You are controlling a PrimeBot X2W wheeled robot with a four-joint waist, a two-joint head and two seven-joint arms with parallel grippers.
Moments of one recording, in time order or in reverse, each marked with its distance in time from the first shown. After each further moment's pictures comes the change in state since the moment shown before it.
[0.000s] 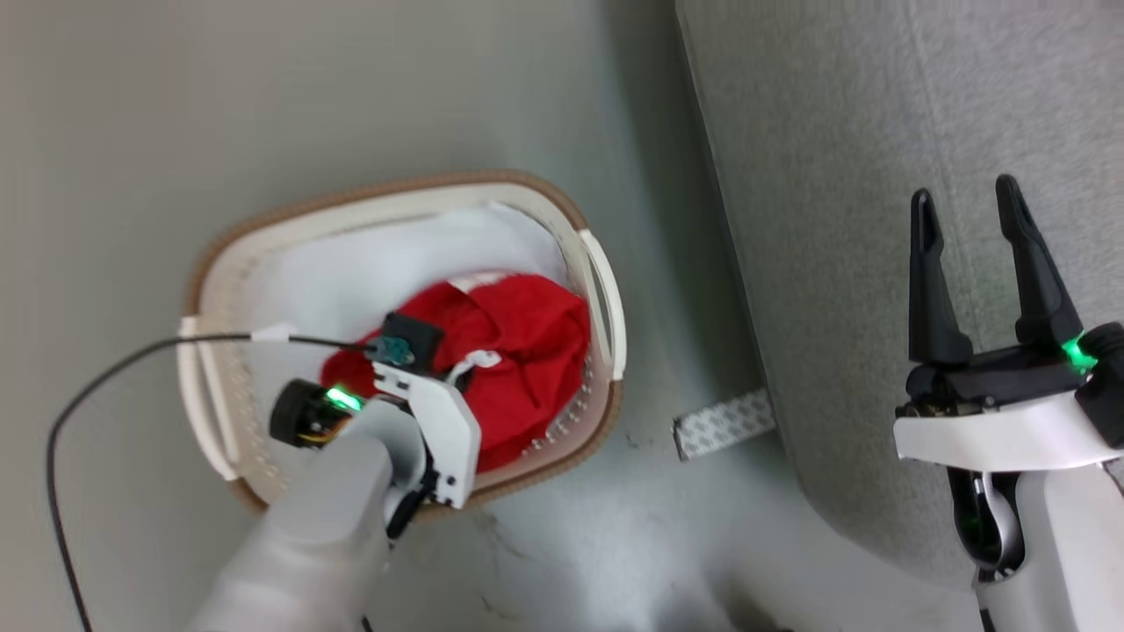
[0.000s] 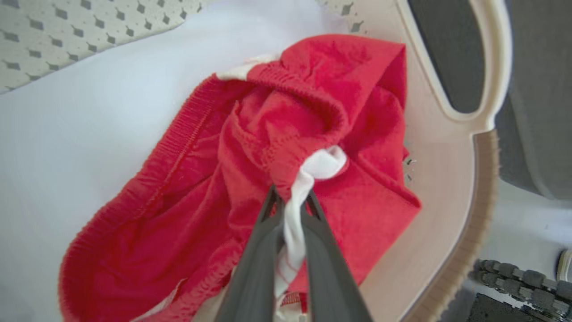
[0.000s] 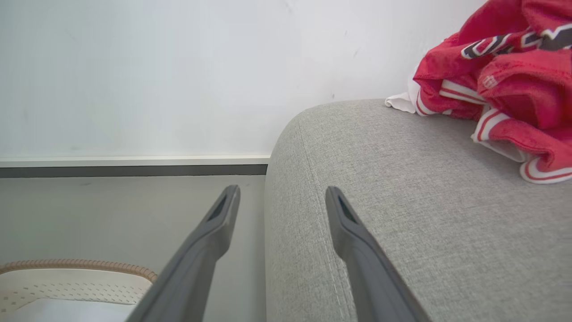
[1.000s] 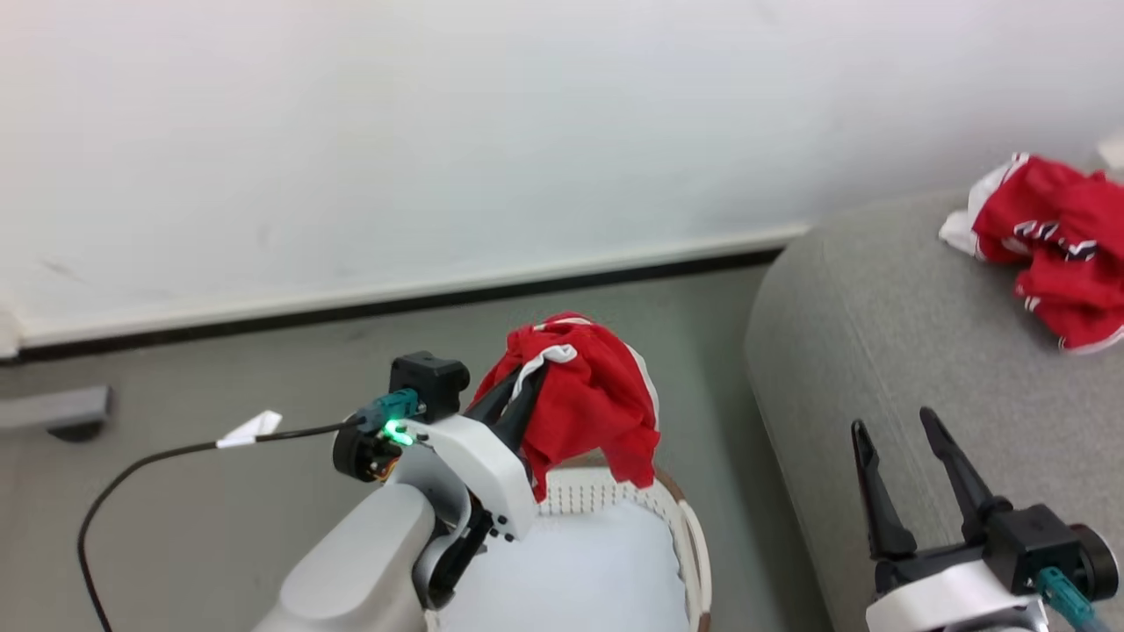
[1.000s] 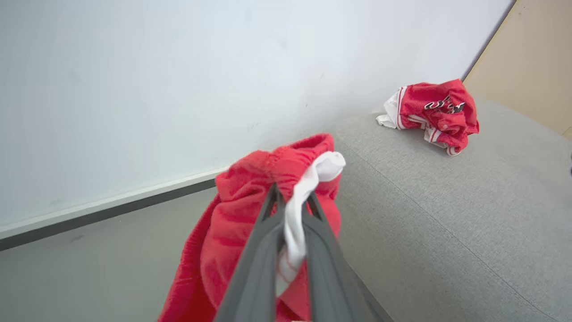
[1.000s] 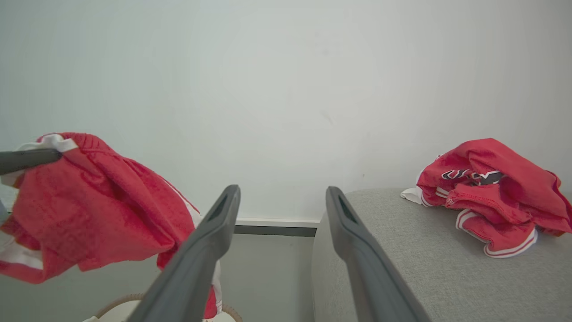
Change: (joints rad) left arm 0.206 0.049 -0.042 -0.449 -0.223 0.062 -0.150; right arm 0.261 -0.003 0.018 0.172 -0.089 0.000 0.000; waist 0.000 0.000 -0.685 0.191
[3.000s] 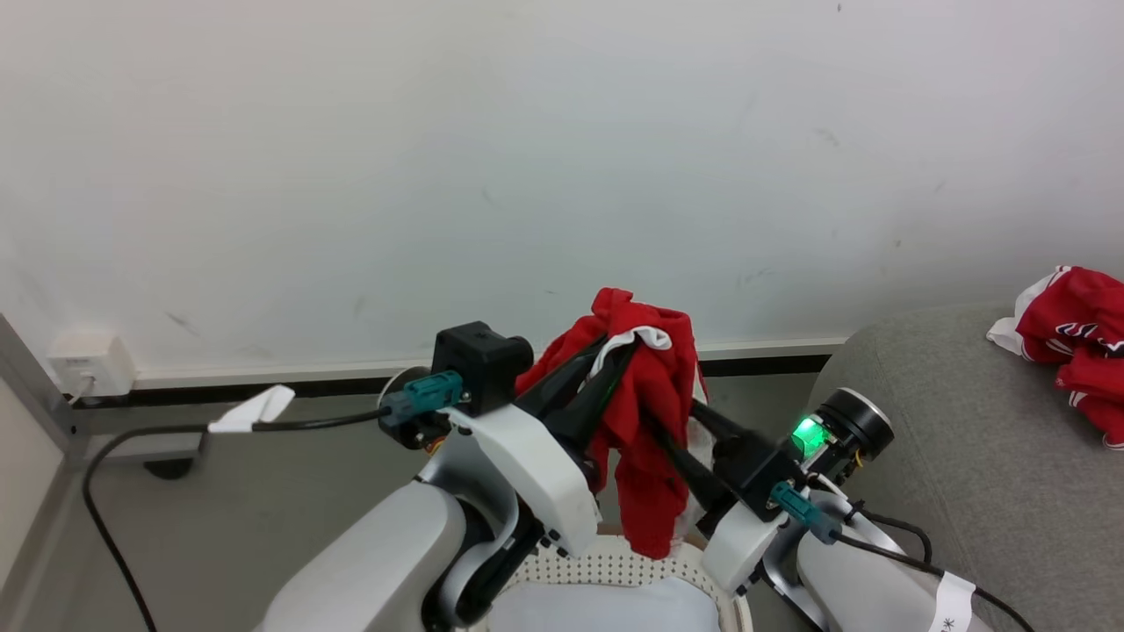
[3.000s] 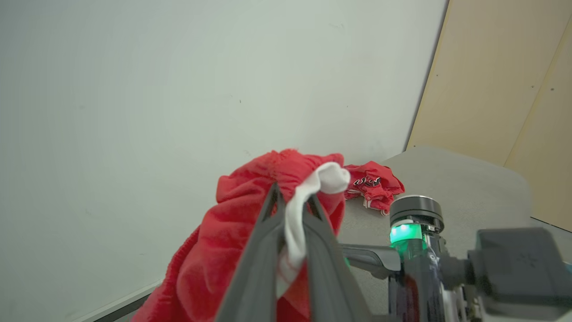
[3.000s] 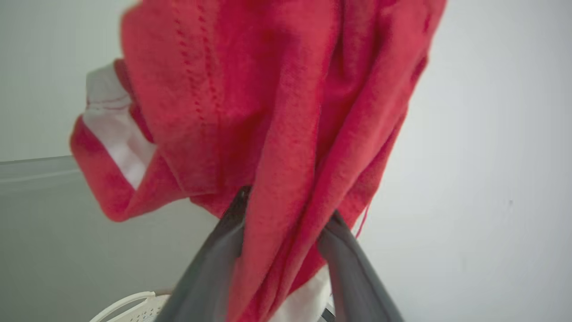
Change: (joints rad) left arm 0.054 0.106 -0.046 -0.580 -0.014 0.140 0.211; right arm -0.412 0.000 0.556 0.372 -0.088 0.000 0.001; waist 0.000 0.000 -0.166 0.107
